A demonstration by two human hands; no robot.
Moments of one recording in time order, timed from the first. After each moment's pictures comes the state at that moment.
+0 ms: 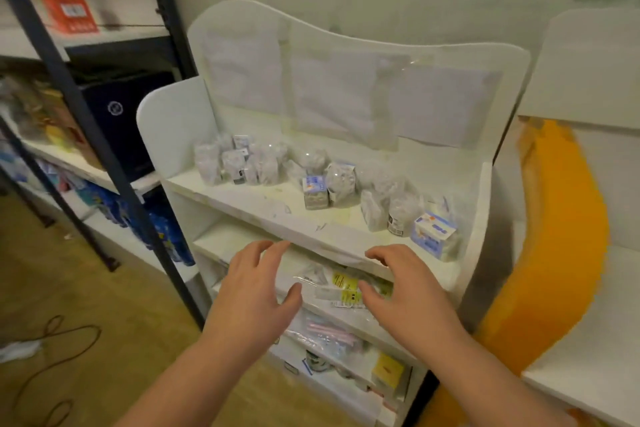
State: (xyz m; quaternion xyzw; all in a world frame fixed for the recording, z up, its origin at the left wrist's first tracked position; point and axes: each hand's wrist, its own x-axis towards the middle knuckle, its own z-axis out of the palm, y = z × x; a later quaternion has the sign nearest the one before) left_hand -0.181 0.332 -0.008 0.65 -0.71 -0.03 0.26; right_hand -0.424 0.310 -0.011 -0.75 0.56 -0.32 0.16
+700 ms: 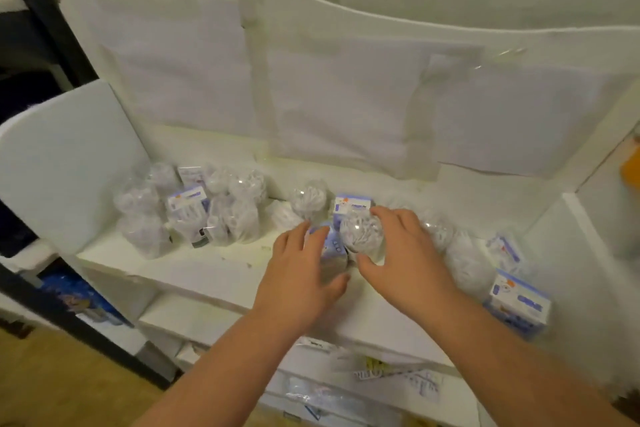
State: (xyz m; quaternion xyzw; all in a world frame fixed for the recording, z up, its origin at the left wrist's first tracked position) left_hand -0.160 0.064 -0.034 0.54 -0.80 -0.12 0.22; right_hand -0.343 0.086 -0.007 -0.66 0.69 -0.28 0.10
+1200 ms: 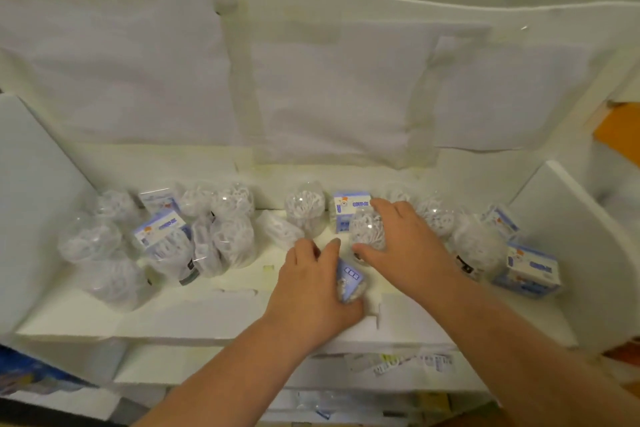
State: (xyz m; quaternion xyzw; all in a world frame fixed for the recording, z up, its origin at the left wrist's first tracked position) left_hand -0.137 0.024 -0.059 0.45 -0.87 -0.14 0.16; right_hand -0.316 0.053 -0.025 -0.59 0.77 -0.22 0.06
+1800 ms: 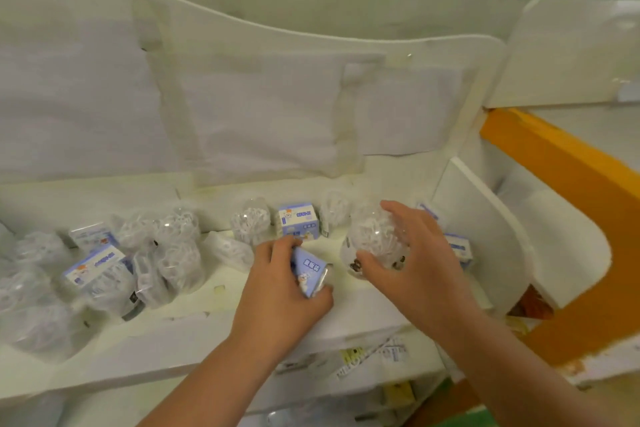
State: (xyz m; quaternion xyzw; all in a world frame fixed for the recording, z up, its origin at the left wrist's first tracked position) left_hand -0.148 0.046 -0.032 0.38 -0.81 -0.29 0.32; right_hand -0.321 0.160 0.022 -0.50 0.77 -0.41 -0.01
